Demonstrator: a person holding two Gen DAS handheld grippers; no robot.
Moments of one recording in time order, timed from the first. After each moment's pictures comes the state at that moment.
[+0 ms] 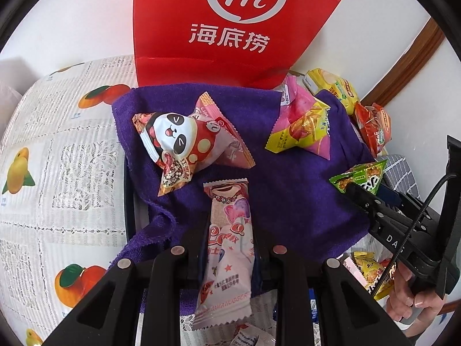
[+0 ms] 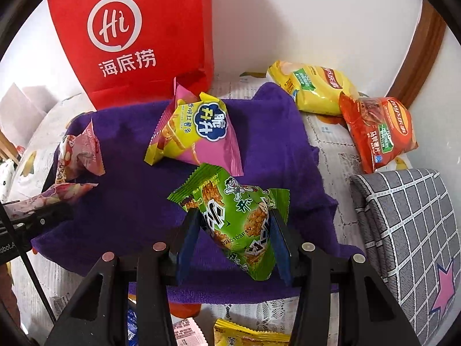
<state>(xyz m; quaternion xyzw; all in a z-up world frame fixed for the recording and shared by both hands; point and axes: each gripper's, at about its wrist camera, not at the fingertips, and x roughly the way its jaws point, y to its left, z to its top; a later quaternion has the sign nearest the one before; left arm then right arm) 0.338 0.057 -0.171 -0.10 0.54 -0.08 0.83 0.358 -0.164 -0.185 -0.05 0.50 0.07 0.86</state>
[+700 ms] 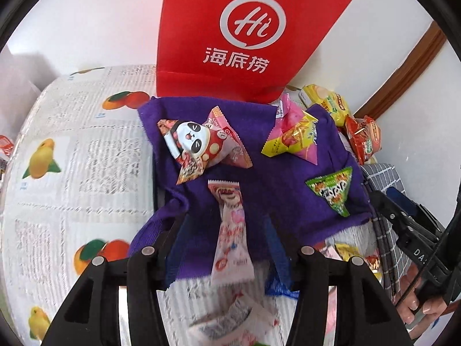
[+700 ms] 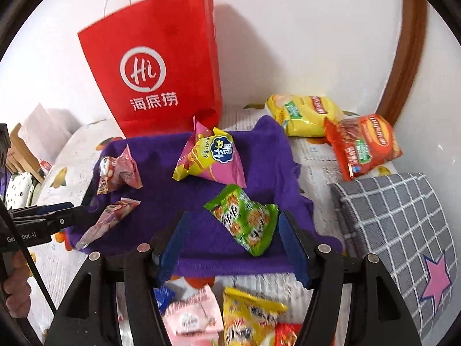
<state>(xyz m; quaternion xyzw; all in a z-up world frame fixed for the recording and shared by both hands) 0.305 0.074 -0.131 -0.12 0.52 -0.07 0.84 0.304 -0.177 -0.122 -0.02 0.45 0.09 0.89</state>
